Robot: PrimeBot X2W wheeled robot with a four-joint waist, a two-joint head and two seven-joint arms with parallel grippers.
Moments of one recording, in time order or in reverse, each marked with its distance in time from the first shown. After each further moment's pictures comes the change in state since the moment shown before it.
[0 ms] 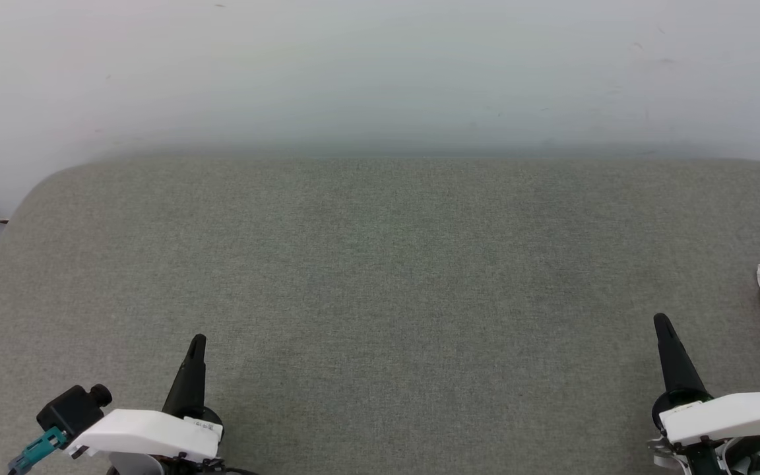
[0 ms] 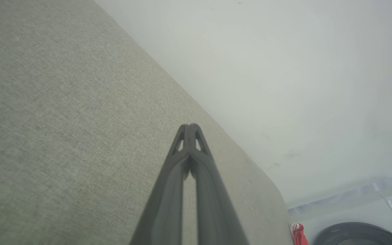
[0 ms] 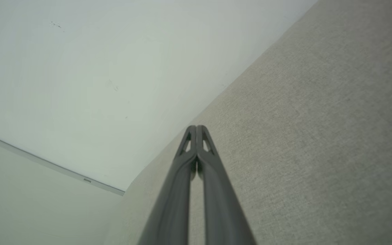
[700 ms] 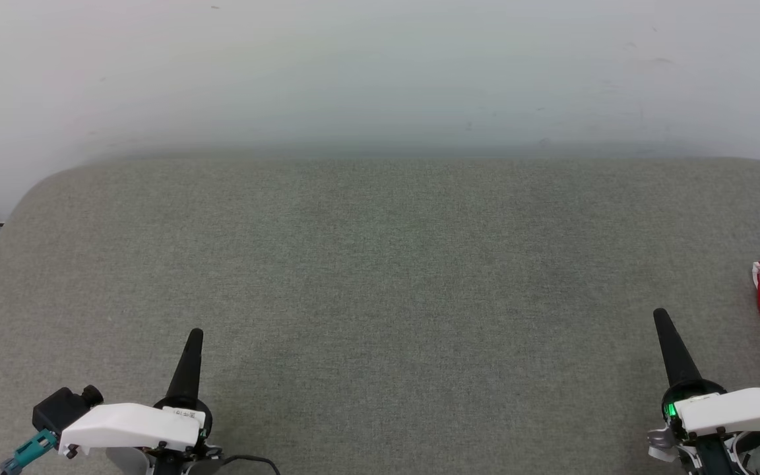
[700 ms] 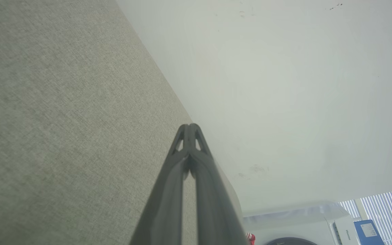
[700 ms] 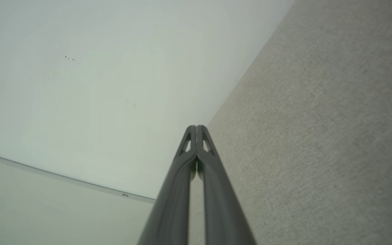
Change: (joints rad) left arm -0.025 -0.012 0.034 0.018 -0.222 -0.004 0.059; right arm -0.021 0.000 -0.006 0.021 0.226 0.000 0.040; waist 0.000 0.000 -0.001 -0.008
